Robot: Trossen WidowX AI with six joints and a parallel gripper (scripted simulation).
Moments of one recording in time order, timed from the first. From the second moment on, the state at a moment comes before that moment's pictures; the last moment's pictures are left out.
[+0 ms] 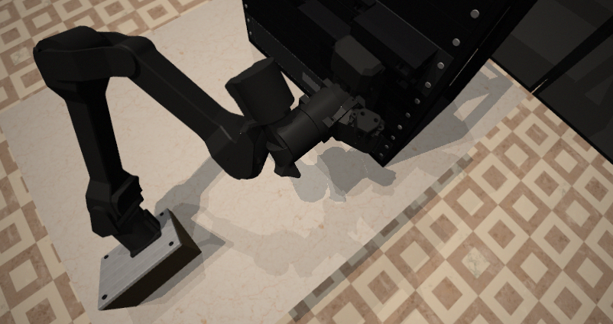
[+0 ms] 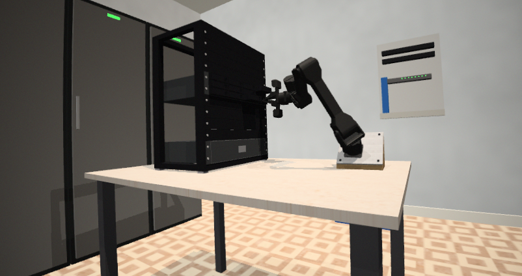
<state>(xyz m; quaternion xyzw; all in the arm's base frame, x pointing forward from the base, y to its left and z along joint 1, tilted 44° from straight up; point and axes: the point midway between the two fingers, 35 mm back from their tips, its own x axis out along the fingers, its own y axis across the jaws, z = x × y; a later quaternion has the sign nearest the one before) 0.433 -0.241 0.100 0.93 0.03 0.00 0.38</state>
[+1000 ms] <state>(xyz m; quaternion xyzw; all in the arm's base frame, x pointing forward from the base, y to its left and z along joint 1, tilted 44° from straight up) 0.436 -0.241 0.100 0.93 0.03 0.00 0.38</state>
